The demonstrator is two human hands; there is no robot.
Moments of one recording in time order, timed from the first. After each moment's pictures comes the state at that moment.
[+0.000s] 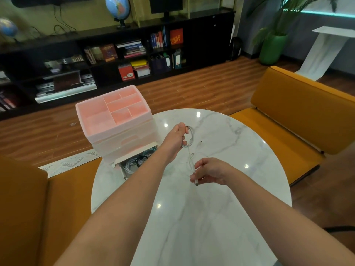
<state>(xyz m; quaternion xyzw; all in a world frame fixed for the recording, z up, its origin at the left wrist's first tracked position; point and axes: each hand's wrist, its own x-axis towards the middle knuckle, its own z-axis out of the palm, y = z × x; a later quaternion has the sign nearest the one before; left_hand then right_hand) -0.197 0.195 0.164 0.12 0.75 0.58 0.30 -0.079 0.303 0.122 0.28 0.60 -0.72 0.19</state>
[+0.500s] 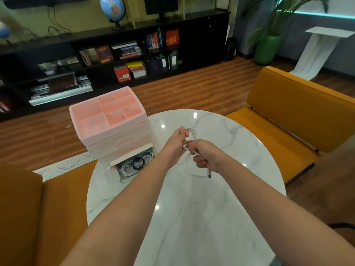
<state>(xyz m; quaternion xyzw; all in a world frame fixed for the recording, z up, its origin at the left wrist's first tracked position) -0.182 0.208 0.158 0.10 0.69 0.63 0.34 -0.104 0.302 0.167 0.29 0.63 -0.72 0.09</state>
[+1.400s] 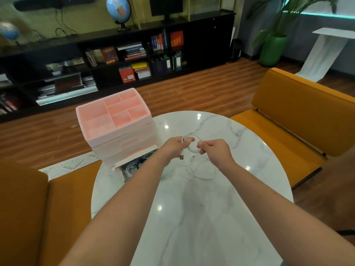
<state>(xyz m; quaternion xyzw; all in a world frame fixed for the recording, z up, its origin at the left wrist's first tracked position) -0.199 0.188 0.166 0.15 0.82 0.46 0.32 -0.106 0.312 0.149 0.32 0.78 -0.53 -0.09</state>
